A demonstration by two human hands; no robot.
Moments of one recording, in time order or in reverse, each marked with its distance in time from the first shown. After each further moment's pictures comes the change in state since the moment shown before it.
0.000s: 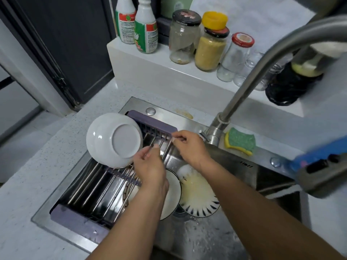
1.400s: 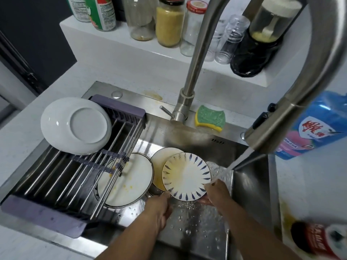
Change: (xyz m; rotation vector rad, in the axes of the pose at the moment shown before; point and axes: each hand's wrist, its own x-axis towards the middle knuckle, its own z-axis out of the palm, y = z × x) left_hand -0.053 -0.162 -0.063 0.416 -0.205 -0.616; right_hand -0.124 0.229 -0.059 0.317 0.237 0.810
